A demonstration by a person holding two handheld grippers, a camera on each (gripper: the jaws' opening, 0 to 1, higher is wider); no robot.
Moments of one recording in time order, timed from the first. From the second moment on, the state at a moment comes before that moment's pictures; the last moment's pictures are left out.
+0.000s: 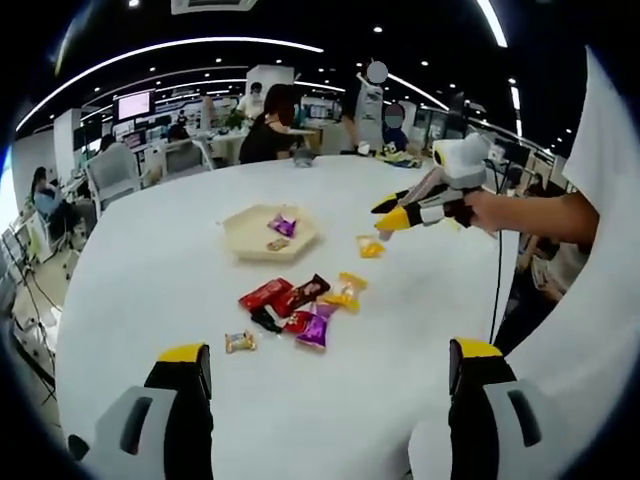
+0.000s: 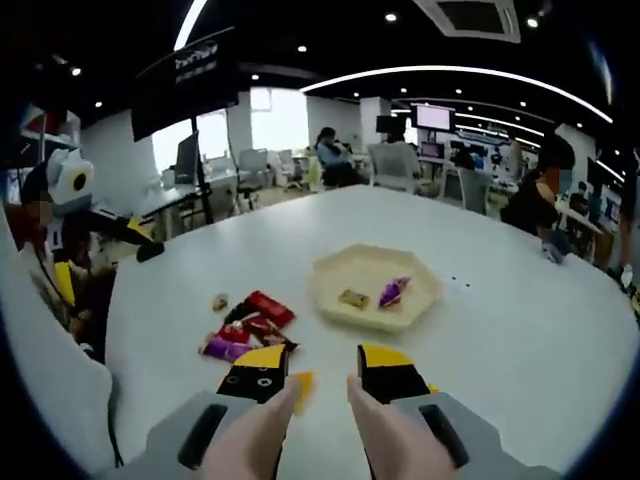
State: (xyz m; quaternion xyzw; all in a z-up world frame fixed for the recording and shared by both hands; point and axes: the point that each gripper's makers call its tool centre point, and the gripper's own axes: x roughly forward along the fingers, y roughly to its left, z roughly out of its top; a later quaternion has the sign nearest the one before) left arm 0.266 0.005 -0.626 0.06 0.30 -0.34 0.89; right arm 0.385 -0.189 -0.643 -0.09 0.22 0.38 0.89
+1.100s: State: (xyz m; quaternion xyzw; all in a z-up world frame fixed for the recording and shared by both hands) left arm 0.262 0.026 -0.627 0.05 0.29 -0.31 0.90; right arm 0.357 -0.107 -0.648 -0.25 0.17 0.59 0.75
